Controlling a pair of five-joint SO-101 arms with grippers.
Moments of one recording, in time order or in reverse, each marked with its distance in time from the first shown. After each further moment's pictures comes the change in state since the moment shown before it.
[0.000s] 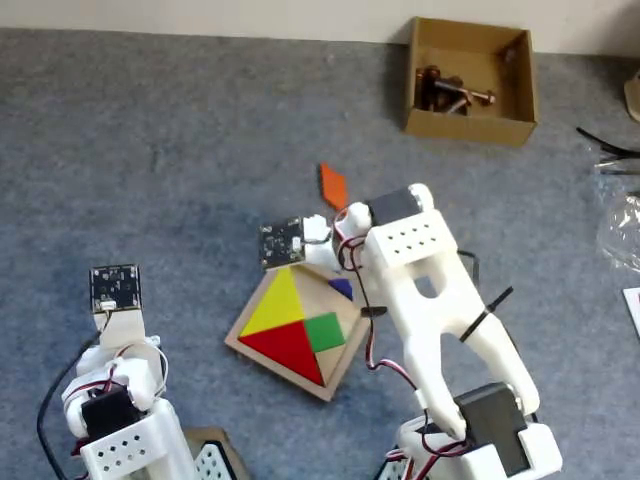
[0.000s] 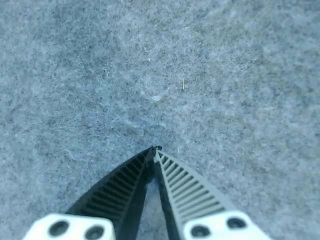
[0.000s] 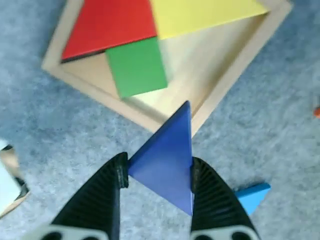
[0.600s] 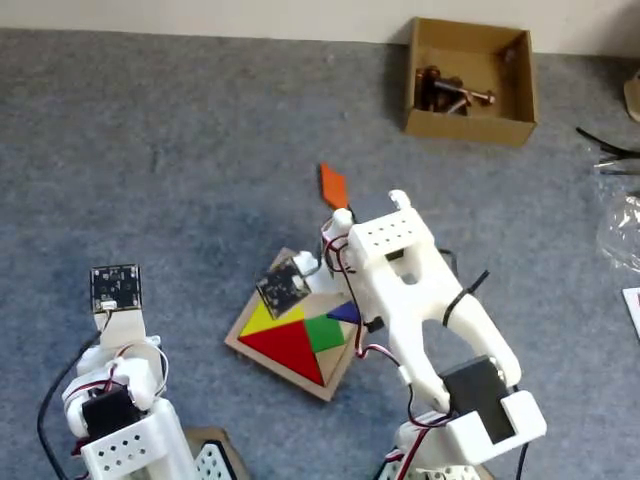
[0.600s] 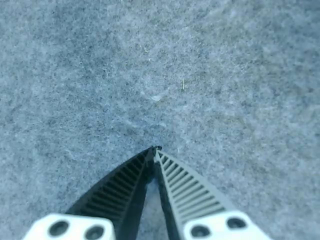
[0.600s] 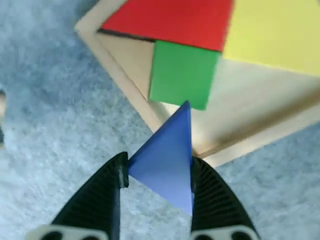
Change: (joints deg) left arm 0.0 0.0 0.0 0.0 0.0; right arm -1.5 7.9 1.4 -1.2 24.6
